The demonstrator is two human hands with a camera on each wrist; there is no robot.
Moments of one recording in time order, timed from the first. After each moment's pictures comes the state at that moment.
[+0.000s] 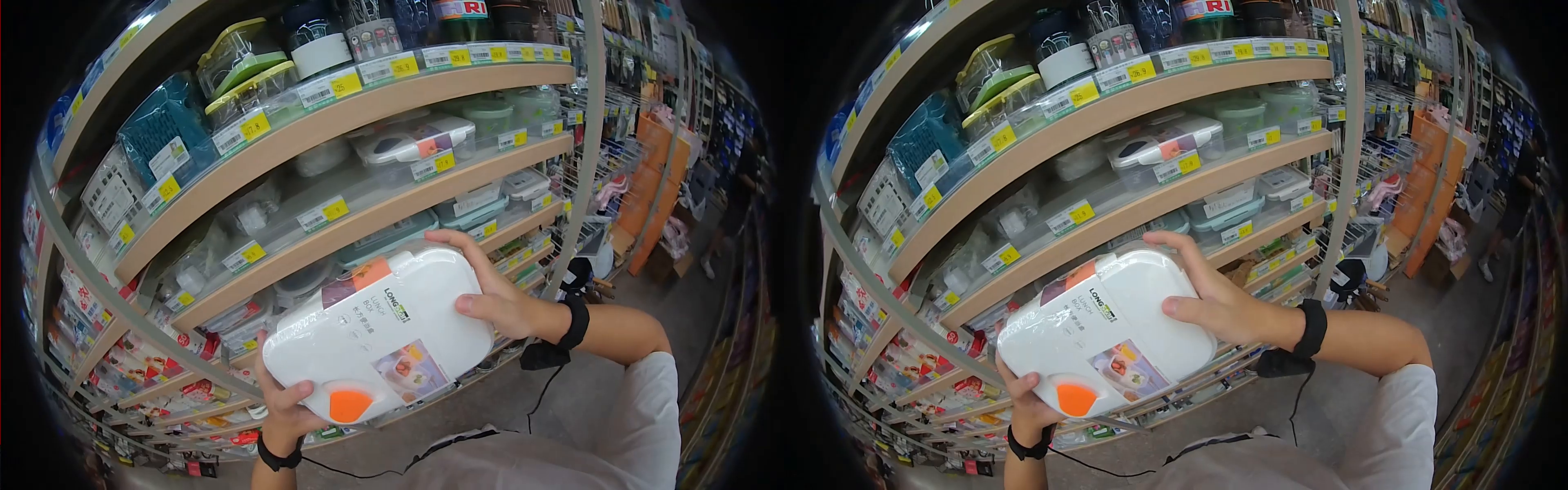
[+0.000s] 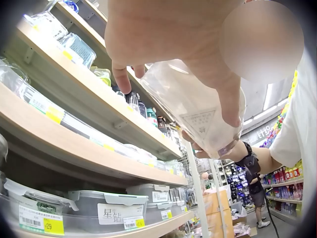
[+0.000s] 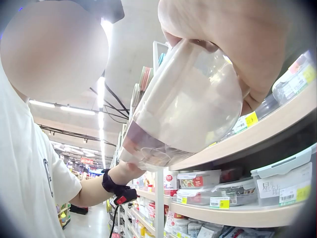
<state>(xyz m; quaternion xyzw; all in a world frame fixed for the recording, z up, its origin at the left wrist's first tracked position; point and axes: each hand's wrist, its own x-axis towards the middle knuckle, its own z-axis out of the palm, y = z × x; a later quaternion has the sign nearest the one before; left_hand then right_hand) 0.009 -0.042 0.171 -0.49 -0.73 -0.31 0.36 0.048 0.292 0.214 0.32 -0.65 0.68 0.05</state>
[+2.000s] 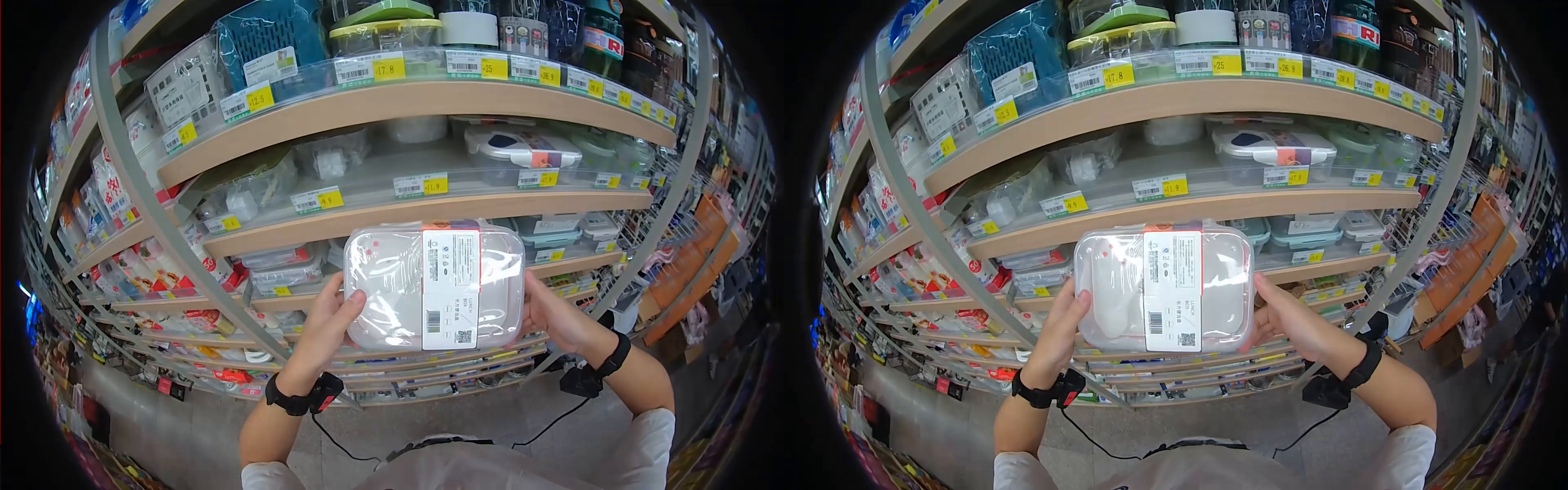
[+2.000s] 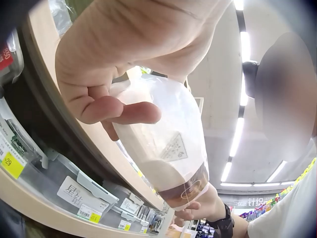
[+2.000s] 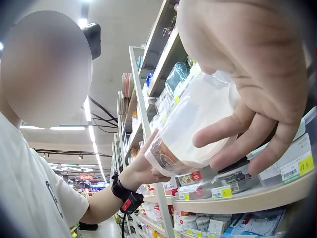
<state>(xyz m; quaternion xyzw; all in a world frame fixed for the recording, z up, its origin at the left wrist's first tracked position) -0.021 -0.031 0.191 -0.17 -0.71 -0.68 -0.02 0.009 0.297 0.195 0.07 -0.71 0.67 -0.21</state>
